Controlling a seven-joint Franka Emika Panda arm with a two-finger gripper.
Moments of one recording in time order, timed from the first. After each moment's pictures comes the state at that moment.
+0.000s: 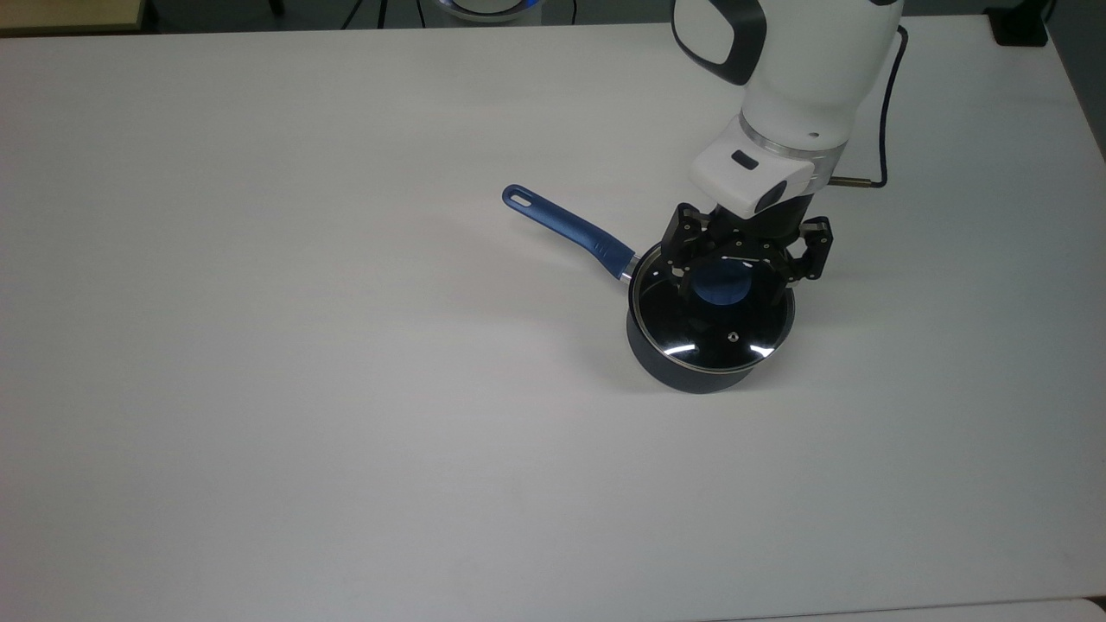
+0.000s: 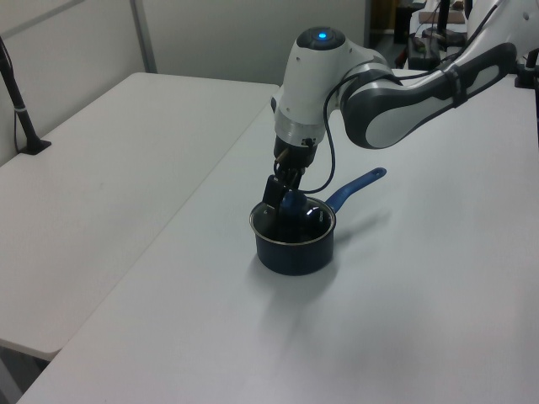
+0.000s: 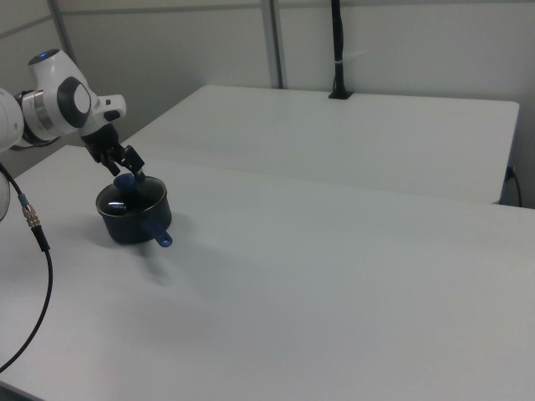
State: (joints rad) arm 0.32 0.54 0.18 -1.39 -0.33 2.13 0.65
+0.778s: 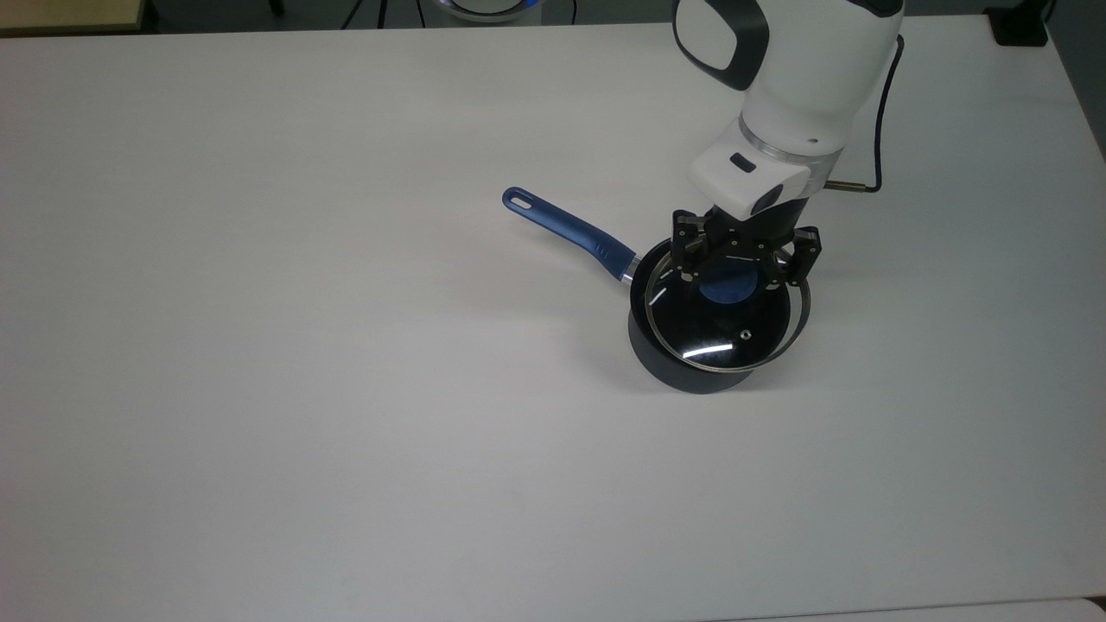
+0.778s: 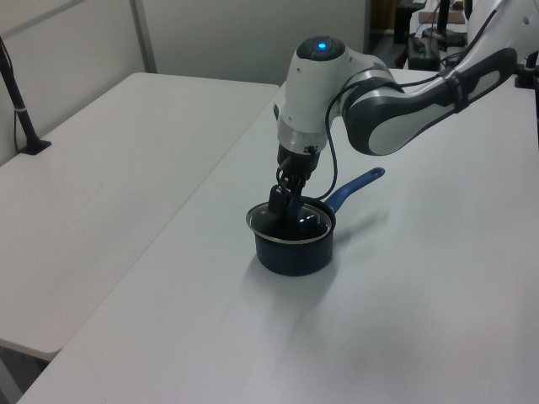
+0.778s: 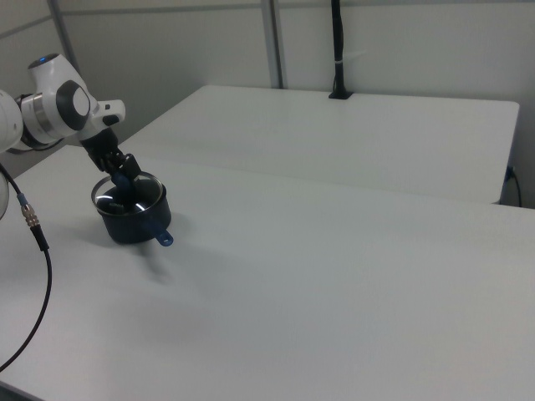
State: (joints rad) arm 0.32 0.54 0.18 -1.42 -0.34 2.12 0.69
